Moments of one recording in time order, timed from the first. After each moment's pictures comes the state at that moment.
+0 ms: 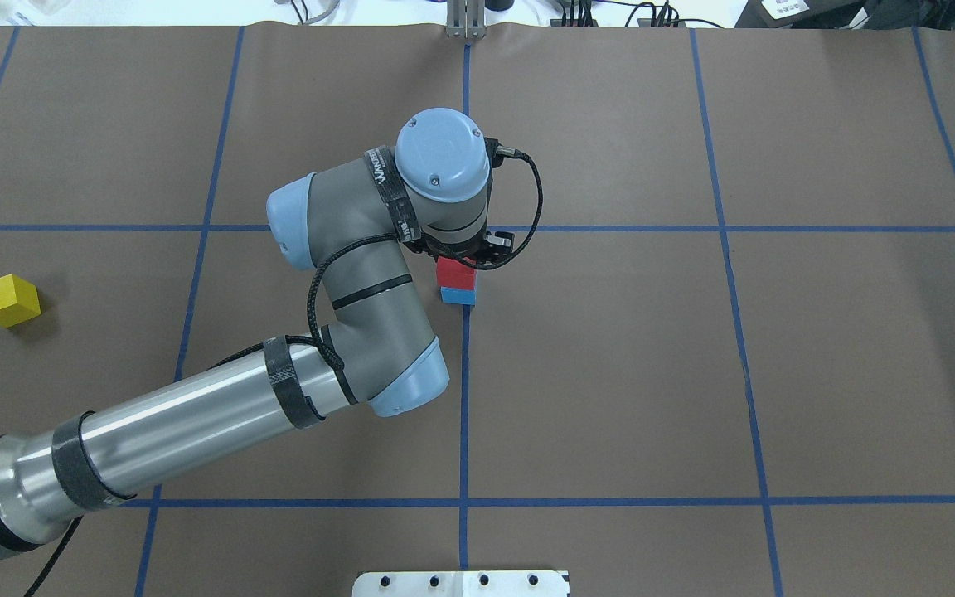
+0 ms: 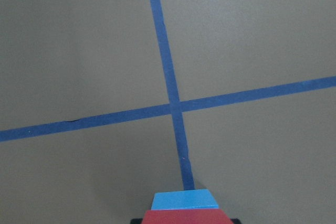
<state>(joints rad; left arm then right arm) -0.56 -2.53 -1.33 -1.66 -1.82 -1.02 1.57 -1.64 1.64 -1.60 2.27 -0.18</state>
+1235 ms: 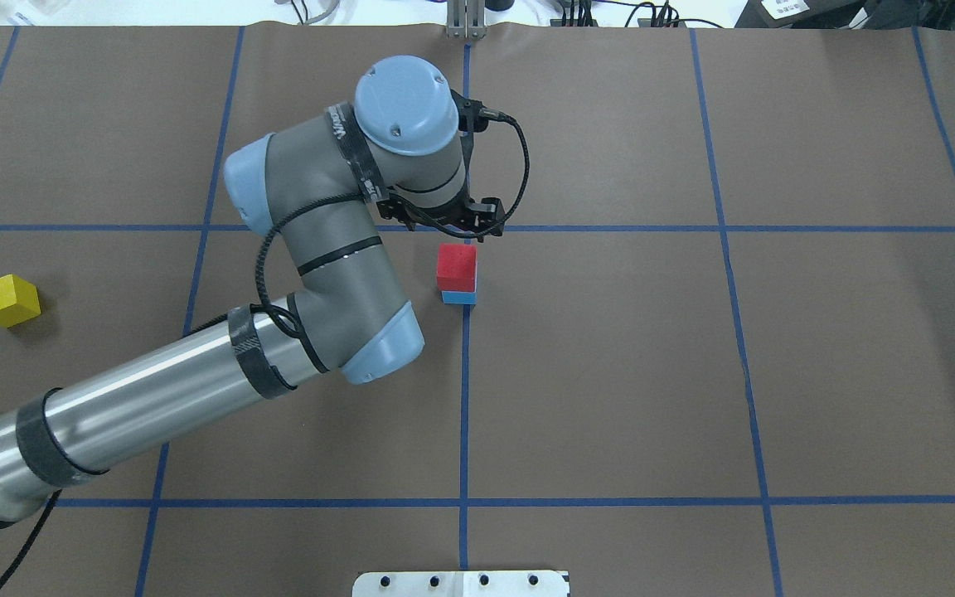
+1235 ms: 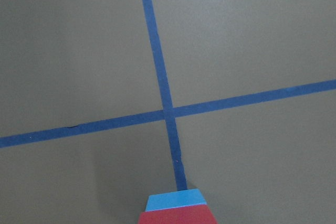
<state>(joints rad) -0.64 -2.49 -1.42 -1.65 -1.90 -0.94 1.57 -1.64 1.64 -1.60 2.27 -0.18</state>
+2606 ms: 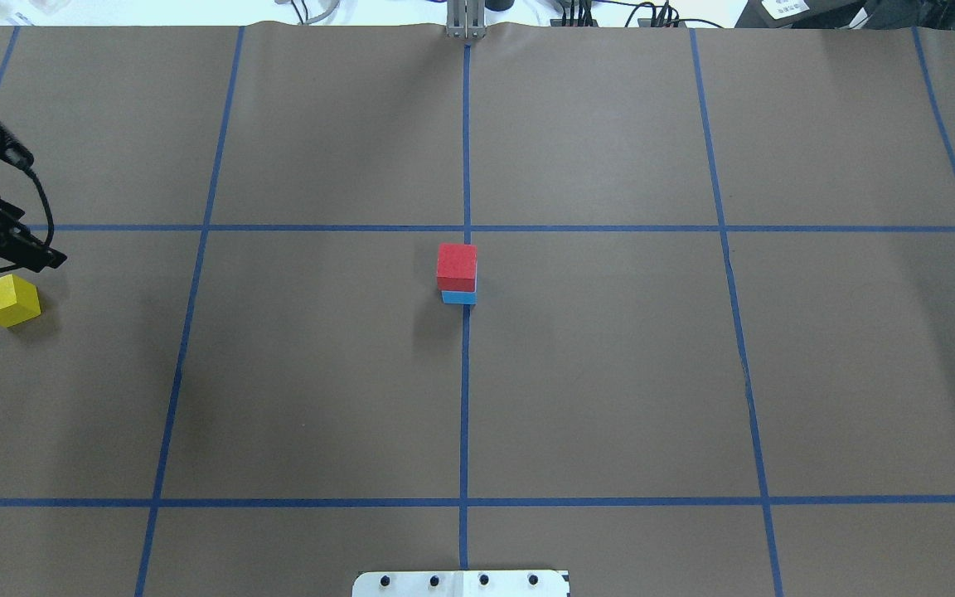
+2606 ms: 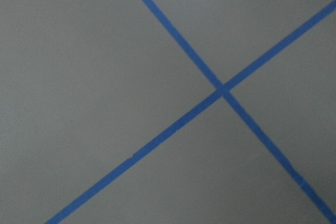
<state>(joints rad) -1.06 -1.59 -1.74 -2.01 -2.19 0.01 1.57 -1.64 1.64 -1.60 2.27 -0.18</state>
